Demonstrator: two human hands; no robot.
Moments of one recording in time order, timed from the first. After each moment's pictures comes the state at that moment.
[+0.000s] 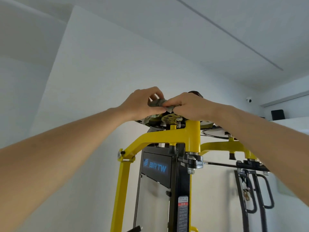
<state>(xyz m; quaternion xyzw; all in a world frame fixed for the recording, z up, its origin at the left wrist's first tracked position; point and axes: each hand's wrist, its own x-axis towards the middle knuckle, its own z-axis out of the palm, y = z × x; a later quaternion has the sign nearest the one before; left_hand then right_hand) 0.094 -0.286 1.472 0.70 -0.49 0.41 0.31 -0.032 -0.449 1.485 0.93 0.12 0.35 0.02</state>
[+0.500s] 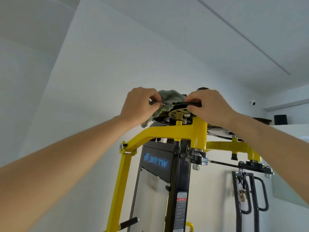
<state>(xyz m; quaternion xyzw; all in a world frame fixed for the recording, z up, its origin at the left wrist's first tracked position) 0.109 -0.280 1.433 0.61 -0.41 0.57 0.36 -0.025 -0.478 1.468 0.86 0.09 0.50 0.07</state>
